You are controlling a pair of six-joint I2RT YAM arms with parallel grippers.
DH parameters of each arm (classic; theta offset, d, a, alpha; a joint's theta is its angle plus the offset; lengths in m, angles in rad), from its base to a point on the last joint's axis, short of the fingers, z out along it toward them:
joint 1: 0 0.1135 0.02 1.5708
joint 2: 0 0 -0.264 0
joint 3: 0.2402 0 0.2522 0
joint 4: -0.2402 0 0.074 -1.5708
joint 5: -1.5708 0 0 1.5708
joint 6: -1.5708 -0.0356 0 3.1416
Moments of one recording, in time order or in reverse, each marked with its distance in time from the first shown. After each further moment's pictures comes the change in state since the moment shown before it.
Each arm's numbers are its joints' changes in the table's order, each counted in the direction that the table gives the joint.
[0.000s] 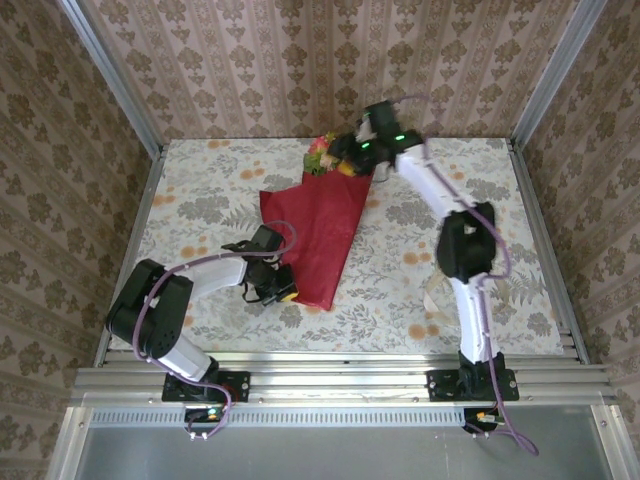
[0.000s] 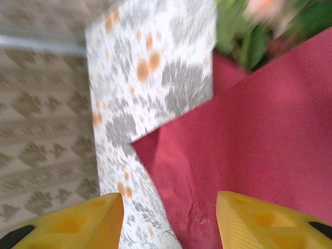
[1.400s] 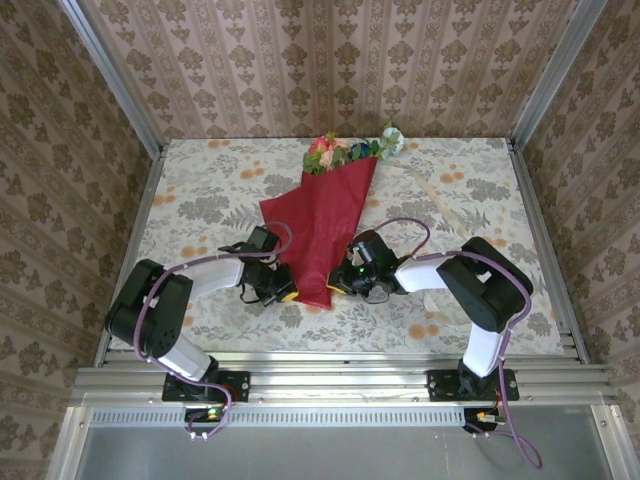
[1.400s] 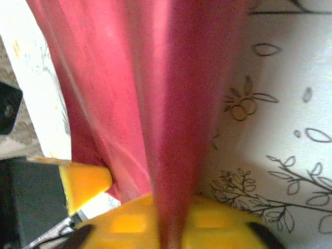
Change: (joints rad) left arm 0.029 -0.007 -0.034 0.059 -0.068 0.024; right arm 0.356 0.362 -1.331 0.881 -0.013 -0.246
